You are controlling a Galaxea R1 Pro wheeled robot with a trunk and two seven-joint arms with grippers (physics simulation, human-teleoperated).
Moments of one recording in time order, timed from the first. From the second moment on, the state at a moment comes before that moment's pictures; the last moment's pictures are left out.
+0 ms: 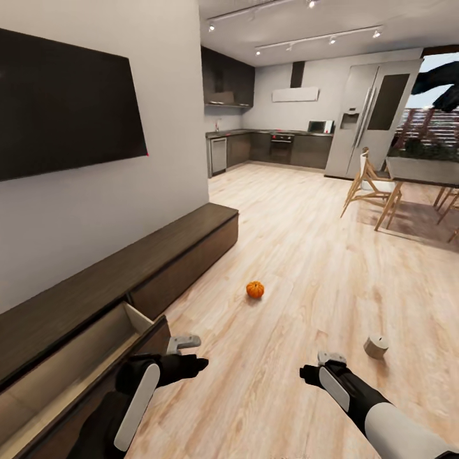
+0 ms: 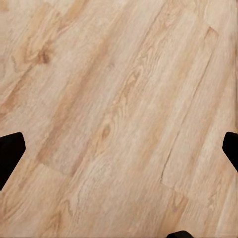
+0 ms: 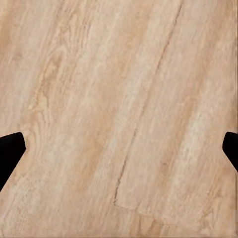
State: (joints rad) left arm -0.32 -0.06 -0.17 -1.40 0.43 0.98 0.15; right arm -0.66 -0.14 0.45 -0.45 -0.70 0.42 -0.27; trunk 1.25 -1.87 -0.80
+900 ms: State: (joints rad) left arm -0.32 -0.06 -0.17 -1.41 0.43 0.98 0.15; right arm -0.66 -0.14 0.45 -0.45 -0.70 0.39 -0.28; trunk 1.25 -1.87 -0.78
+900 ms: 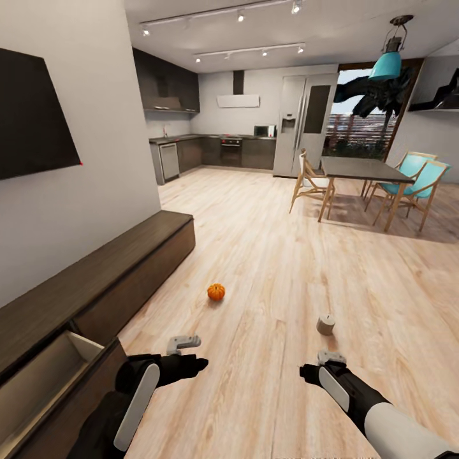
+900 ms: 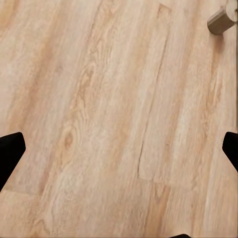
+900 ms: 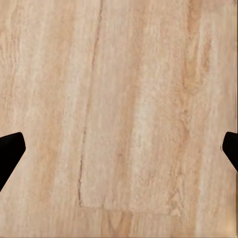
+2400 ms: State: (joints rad) left arm -0.32 -0.06 -0.16 -1.40 0.43 0.98 0.15; right arm -0.66 -0.13 0.45 -0.45 -0.69 0.36 -0.28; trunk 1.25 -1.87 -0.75
